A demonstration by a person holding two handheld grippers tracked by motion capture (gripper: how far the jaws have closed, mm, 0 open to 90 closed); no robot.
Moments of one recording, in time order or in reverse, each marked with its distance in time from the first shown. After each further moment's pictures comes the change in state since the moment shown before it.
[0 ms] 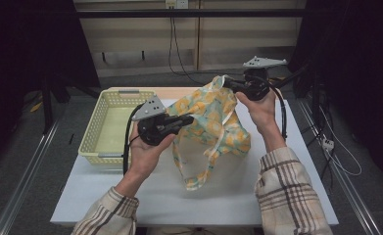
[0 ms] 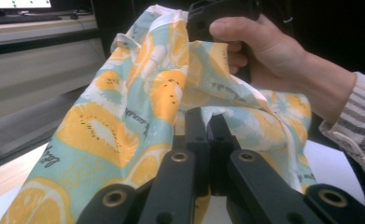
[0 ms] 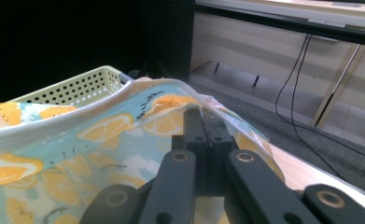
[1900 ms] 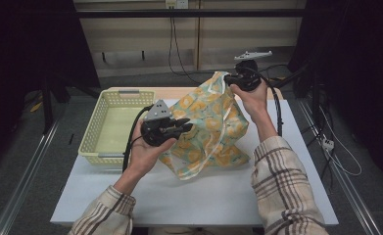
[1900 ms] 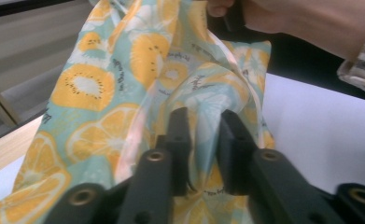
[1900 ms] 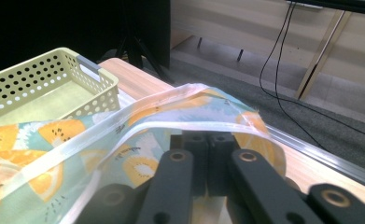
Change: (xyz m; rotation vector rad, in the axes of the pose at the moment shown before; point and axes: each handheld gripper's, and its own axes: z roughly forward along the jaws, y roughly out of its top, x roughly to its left) left arm 0.018 -0.027 0.018 0.181 0.041 0.036; right arm -0.032 -0.002 0.046 0.113 -0.071 0.043
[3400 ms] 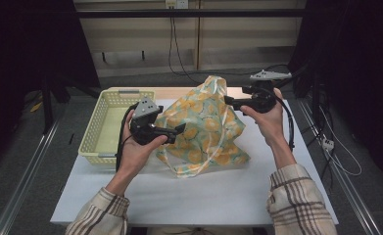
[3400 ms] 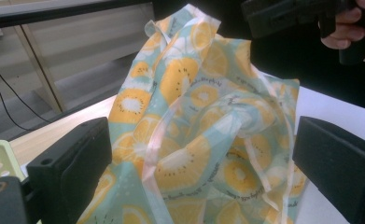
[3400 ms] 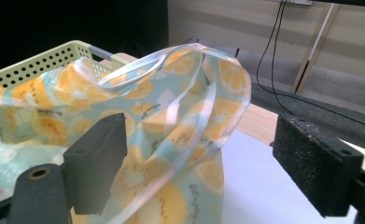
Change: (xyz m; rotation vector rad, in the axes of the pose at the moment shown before) left arm 0.014 -0.005 -0.021 -0.049 0.172 -0.075; right arm 0.019 -0.044 -0.054 -0.031 -0.022 0.034
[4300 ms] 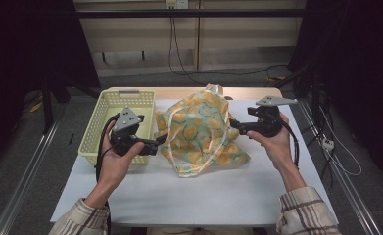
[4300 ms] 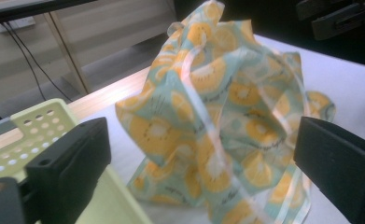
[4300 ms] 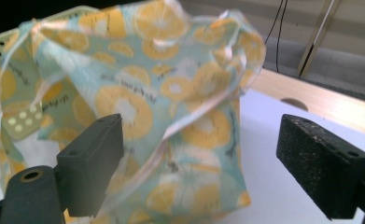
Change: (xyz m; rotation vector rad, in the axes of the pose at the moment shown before) left arm 0.011 -0.028 -0.044 0.073 0.069 0.043; right arm 0.013 -0.057 -0.025 0.044 0.010 0.005
